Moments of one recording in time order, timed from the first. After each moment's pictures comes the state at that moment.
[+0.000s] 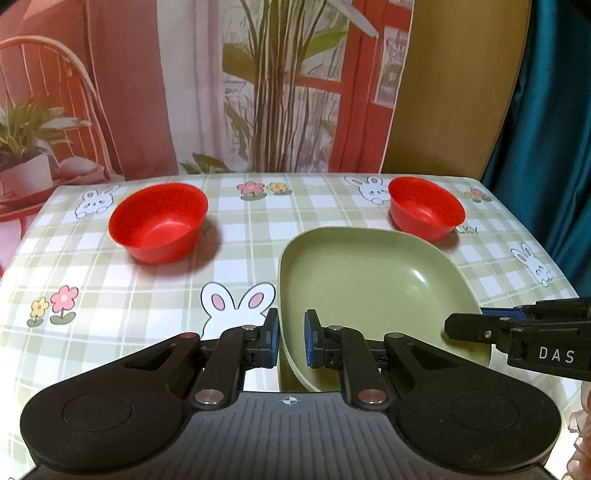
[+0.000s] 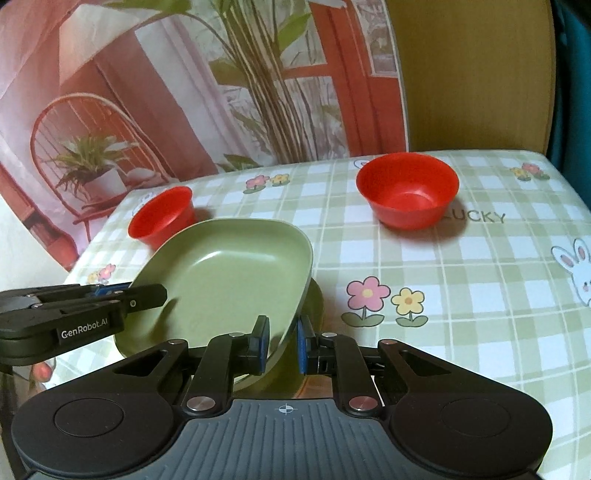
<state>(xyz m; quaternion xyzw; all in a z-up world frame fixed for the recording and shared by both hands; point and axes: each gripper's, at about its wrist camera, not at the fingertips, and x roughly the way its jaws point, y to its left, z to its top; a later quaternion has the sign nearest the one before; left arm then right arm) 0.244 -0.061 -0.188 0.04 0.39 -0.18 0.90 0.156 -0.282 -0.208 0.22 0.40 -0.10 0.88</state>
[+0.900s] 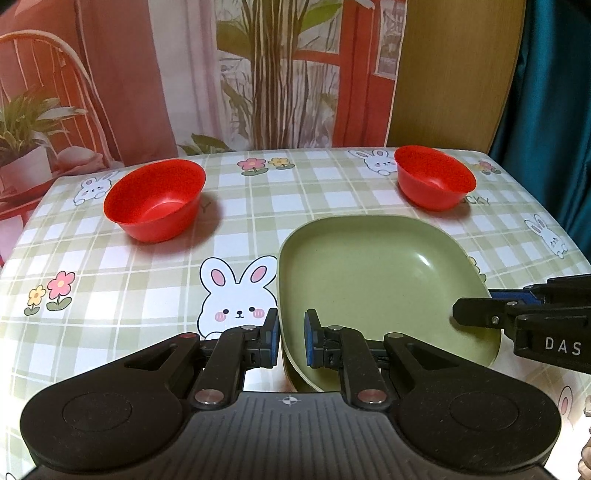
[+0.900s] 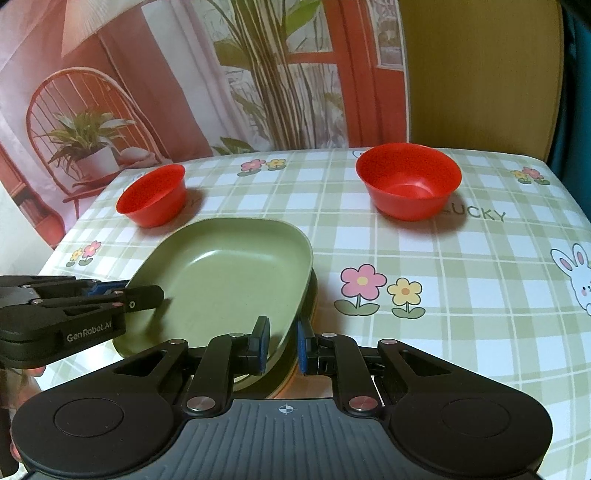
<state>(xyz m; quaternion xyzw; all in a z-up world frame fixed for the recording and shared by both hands) 0.243 -0.066 -0.207 0.07 0.41 -0.17 0.89 0.158 -0.278 -0.224 0.20 0.42 -0.10 0.88</state>
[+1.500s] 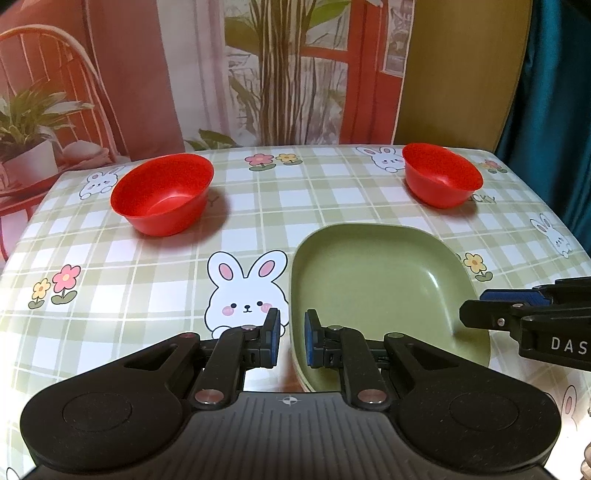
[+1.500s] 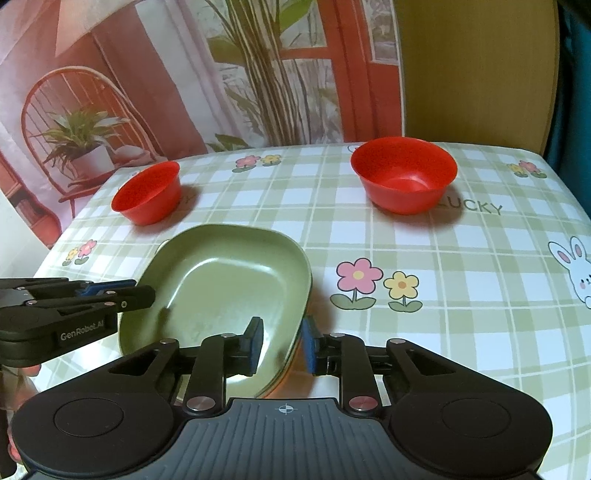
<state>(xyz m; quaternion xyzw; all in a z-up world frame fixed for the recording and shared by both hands) 0.244 -0.062 -0.209 0.07 0.41 -0.16 0.89 0.158 -0.281 -0.228 0.21 0.42 -0.11 0.87</state>
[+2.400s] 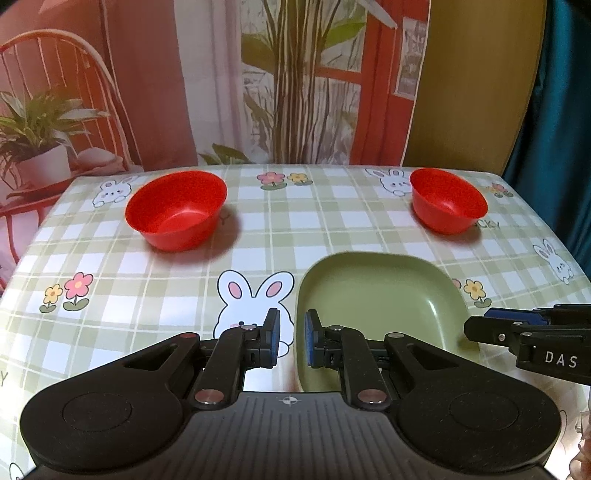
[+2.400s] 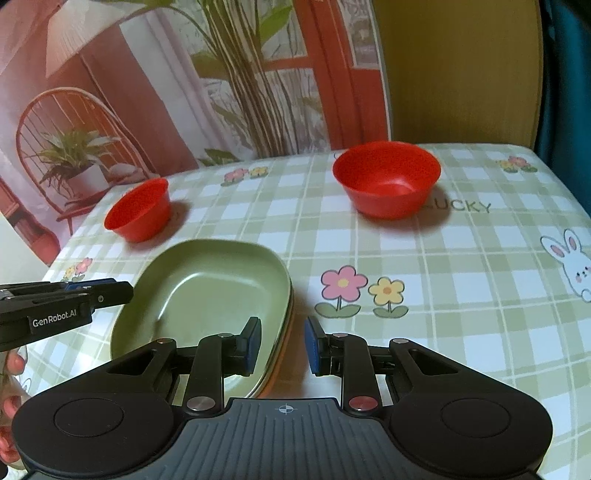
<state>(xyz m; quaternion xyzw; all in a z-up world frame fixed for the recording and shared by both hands) 0.242 -0.063 -0.192 0.05 0.40 -0.14 0.90 0.150 -0.296 -0.229 0.22 0.40 -0.11 0.88</state>
